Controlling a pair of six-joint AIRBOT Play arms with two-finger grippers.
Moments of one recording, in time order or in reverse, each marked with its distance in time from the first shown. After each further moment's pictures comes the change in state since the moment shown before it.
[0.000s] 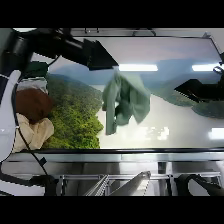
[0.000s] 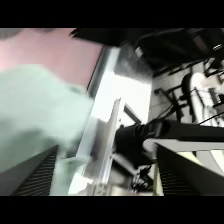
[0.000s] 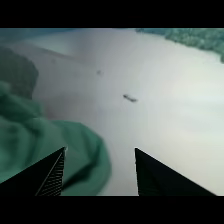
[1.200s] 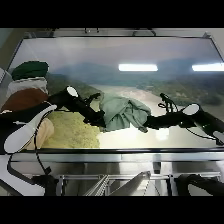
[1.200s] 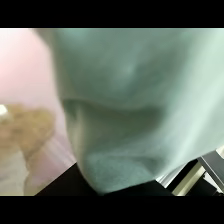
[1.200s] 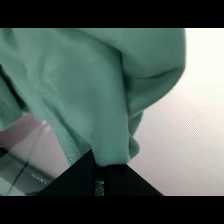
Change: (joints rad) left arm -0.062 -0.110 -0.696 0.304 0.236 -0.035; right arm 0.343 -0.207 -0.325 0.080 -0.196 -0.170
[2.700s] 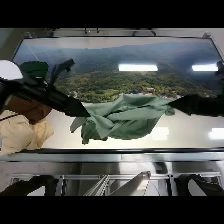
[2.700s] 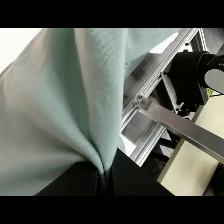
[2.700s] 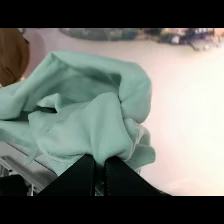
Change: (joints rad) left arm 0.152 0.587 -0.048 -0.009 -0.244 0.026; right arm -0.327 0.412 0.153 0.116 0.397 0.096
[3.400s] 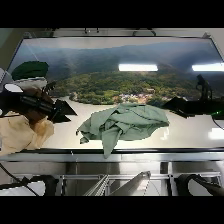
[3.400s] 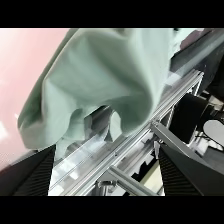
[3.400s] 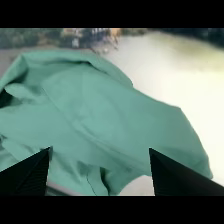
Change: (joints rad) left arm 0.365 -0.266 -0.171 -0.008 0.032 0.086; right arm -0.008 -0.270 -0.047 -0.140 -0.193 -0.092
